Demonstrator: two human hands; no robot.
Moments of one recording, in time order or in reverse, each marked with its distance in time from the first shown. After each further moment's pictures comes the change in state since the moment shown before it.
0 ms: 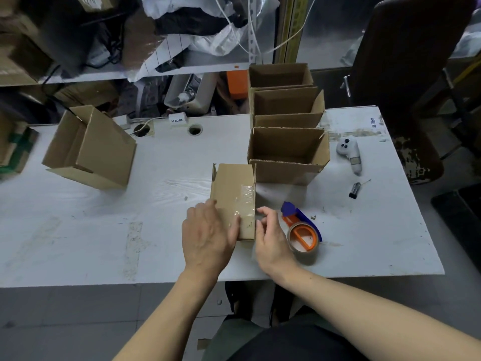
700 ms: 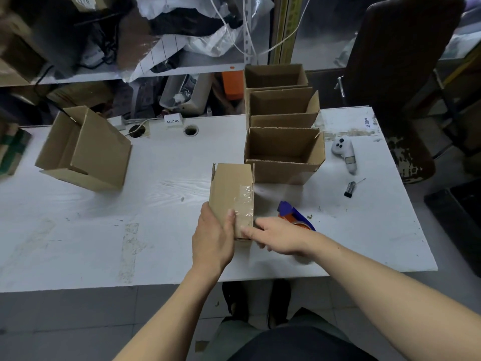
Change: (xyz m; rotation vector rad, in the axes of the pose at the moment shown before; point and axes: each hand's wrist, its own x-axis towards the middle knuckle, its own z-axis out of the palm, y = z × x) left_hand 0.004 0.020 -0.006 -0.430 -0.309 -0.401; right_hand 0.041 -0.017 -0.054 -0.253 -0.685 0.123
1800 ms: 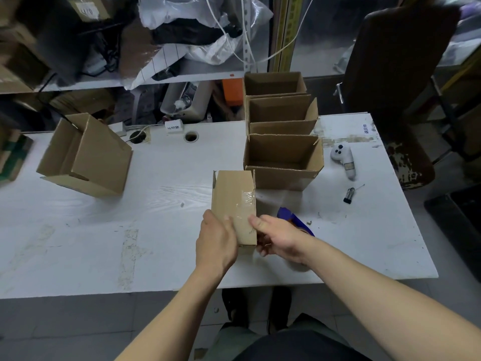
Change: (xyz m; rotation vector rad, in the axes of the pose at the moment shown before) left_hand 0.002 0.020 -0.003 0.023 -0.071 -0.107; right_hand 0.005 0.002 0.003 0.784 0.028 0.158
